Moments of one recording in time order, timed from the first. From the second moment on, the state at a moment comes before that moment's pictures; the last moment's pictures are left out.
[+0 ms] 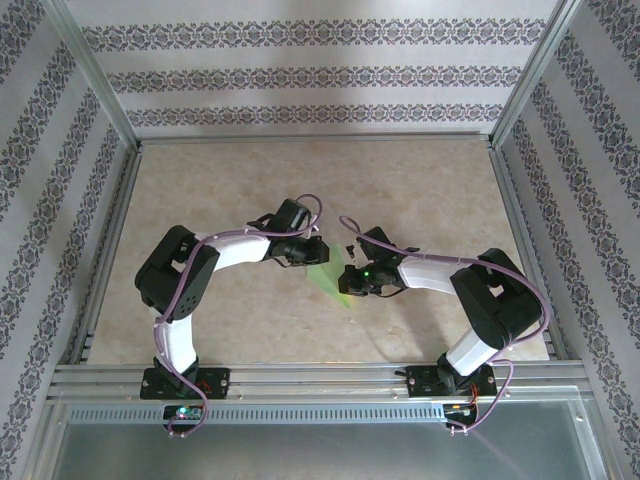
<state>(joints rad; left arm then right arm) -0.58 1.90 1.10 -0.16 0.47 -0.63 0.56 1.61 0.69 -0.20 -0.46 0.60</state>
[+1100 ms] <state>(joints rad) -0.58 1.98 1.15 -0.15 0.43 -0.61 0.57 1.66 0.80 -0.16 -0.46 0.68</state>
